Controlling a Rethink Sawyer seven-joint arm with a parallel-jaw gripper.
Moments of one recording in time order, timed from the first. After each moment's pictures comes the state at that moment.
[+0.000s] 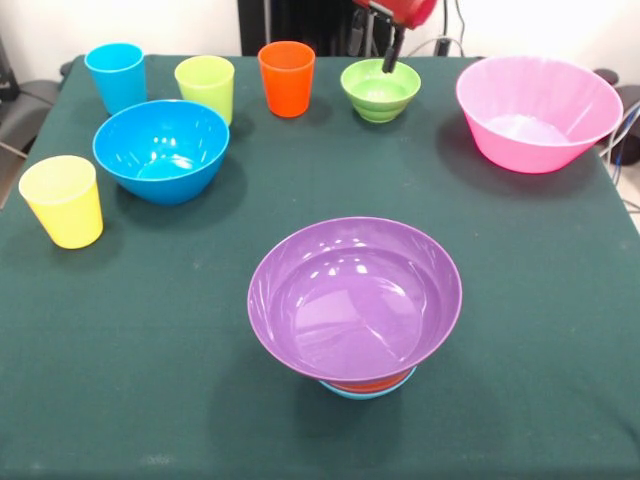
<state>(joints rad) 0.06 -0.64 -0.24 2.18 0.18 0.00 2.13</state>
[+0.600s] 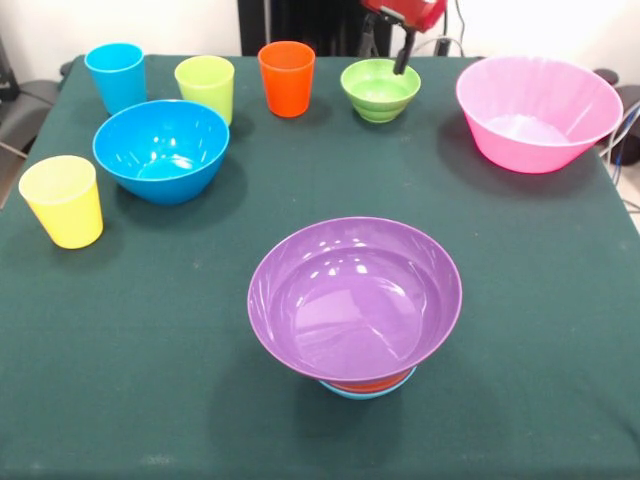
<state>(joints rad) 0.07 -0.61 -0.21 2.21 0.18 -0.06 2.13</state>
